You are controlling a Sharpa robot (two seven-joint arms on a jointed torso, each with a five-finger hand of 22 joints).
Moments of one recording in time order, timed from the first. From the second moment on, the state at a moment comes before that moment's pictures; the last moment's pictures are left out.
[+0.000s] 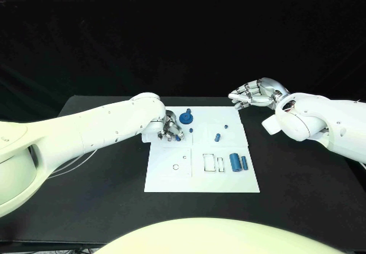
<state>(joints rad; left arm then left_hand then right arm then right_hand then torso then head) 1.23 -0.43 -0.12 1.08 -1.00 0.28 -0.55 0.94 -0.06 0.67 0.06 0.25 0.76 0.08 0.97 0.80 1.22 0.00 1.29 0.98 1.46 -0.07 1.56 1.29 0.13 1.28 0.04 1.19 1.00 1.29 -0.85 -0.16 1.39 -0.52 -0.32 0.10 1.31 -0.08 -0.08 0.28 0.08 0.80 0.21 0.31 0.23 1.04 0.18 0.17 0.12 1.00 0.15 0.20 0.42 0.18 0.90 0.26 0.17 0.07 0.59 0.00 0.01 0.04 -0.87</state>
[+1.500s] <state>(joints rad) 1.23 -0.43 -0.12 1.06 -1.00 0.28 -0.55 0.88 -0.12 0.53 0.19 0.26 0.80 0.04 0.97 0.80 1.24 -0.02 1.29 0.98 1.46 -0.07 1.56 1.29 0.13 1.28 0.04 1.19 1.00 1.29 -0.85 -0.16 1.39 -0.52 -0.32 0.11 1.31 -0.08 -0.08 0.28 0.08 0.79 0.20 0.31 0.23 1.04 0.18 0.17 0.11 0.97 0.16 0.16 0.40 0.18 0.86 0.28 0.15 0.07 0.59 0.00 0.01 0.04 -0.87</state>
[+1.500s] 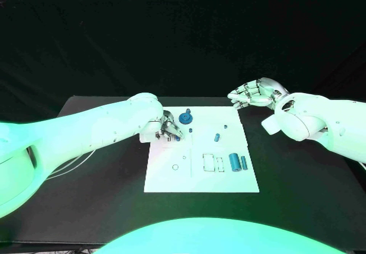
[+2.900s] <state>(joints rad) 1.29 -0.55 -0.01 1.11 -0.86 0.22 -0.52 1.12 -0.10 0.38 0.26 0.14 0.66 0.12 0.79 0.71 1.09 0.03 1.21 0.83 1.46 -0.02 1.56 1.29 0.13 1.24 0.08 1.11 0.89 1.29 -0.85 -0.16 1.38 -0.51 -0.32 0.12 1.31 -0.08 -0.06 0.28 0.08 0.78 0.20 0.32 0.24 0.99 0.20 0.15 0.07 0.91 0.17 0.10 0.28 0.18 0.76 0.28 0.09 0.07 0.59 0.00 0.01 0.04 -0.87</state>
